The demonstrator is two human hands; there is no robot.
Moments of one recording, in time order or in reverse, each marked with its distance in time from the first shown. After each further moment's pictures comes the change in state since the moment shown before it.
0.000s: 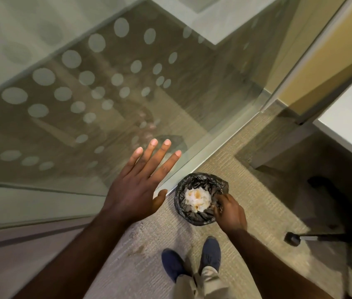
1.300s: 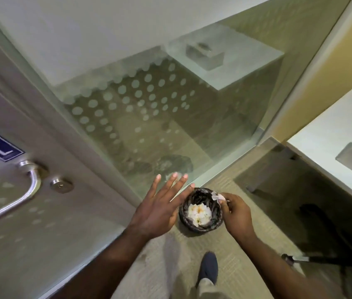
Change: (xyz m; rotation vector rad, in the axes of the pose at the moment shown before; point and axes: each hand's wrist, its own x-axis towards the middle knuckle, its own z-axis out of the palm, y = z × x) left_hand -0.126 0.088 -0.091 0.058 -0.069 -0.030; right_hand -0.160 -0.059 -0.118 0.441 0.357 -0.231
